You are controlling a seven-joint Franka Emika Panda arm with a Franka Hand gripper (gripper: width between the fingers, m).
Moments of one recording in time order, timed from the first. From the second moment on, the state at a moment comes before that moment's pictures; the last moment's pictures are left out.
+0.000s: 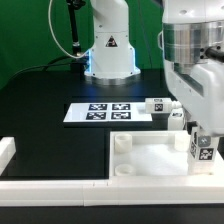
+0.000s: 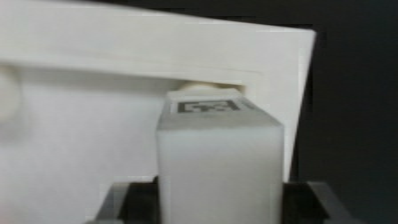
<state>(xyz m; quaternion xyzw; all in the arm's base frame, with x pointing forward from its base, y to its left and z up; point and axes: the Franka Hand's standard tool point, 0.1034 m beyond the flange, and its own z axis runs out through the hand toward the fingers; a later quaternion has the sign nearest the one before) 0.644 0.106 0.083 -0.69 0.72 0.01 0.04</state>
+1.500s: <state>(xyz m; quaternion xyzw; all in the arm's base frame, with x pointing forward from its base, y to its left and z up) 0.642 0.113 0.071 -0.98 0.17 -0.05 0.01</state>
